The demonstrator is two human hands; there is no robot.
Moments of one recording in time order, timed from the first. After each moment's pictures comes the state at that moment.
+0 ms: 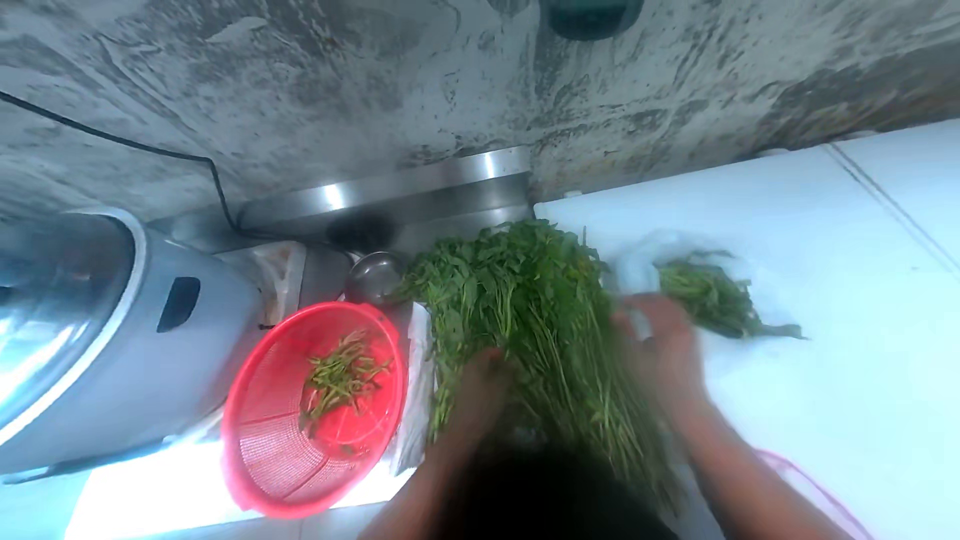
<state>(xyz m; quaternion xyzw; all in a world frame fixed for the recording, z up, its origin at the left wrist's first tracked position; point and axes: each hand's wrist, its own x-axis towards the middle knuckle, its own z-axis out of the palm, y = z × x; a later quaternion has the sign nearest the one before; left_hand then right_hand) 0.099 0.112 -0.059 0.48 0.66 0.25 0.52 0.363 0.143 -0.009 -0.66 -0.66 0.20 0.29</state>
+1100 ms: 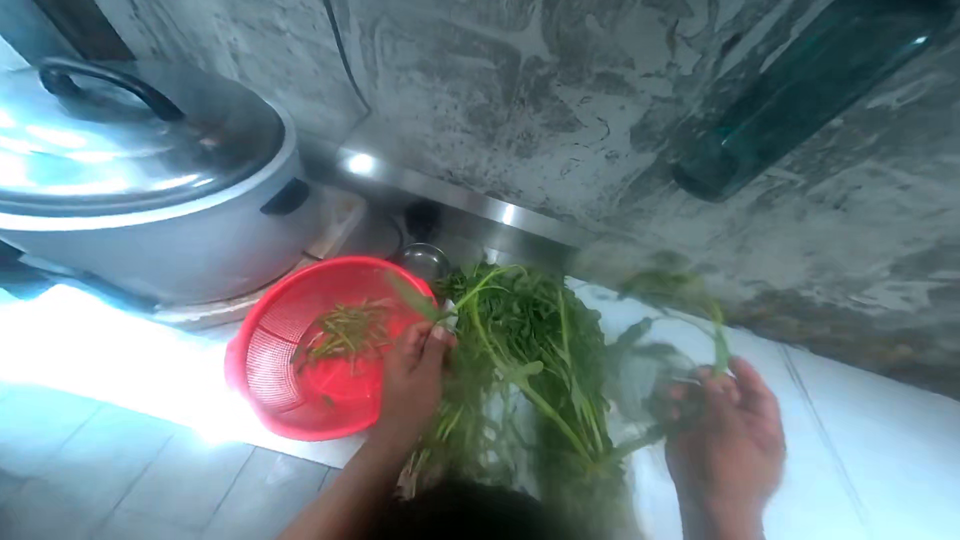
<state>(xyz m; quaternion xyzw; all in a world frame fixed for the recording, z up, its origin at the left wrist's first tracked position) 0.008 0.055 0.021 0.35 0.58 0.66 0.33 0.306 0.122 0.098 -0.48 -0.44 0.38 0.66</state>
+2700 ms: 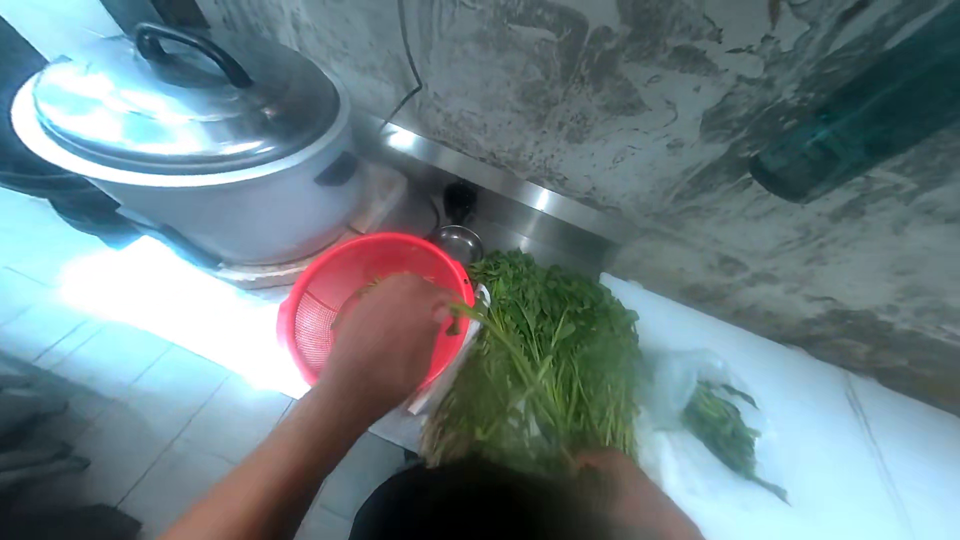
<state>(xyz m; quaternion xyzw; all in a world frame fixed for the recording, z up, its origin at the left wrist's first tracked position) -0.069 0.017 0.096 0.68 0.62 0.38 -0.08 0.331 0.089 -0.012 -0.38 -0.78 0.49 -0.05</state>
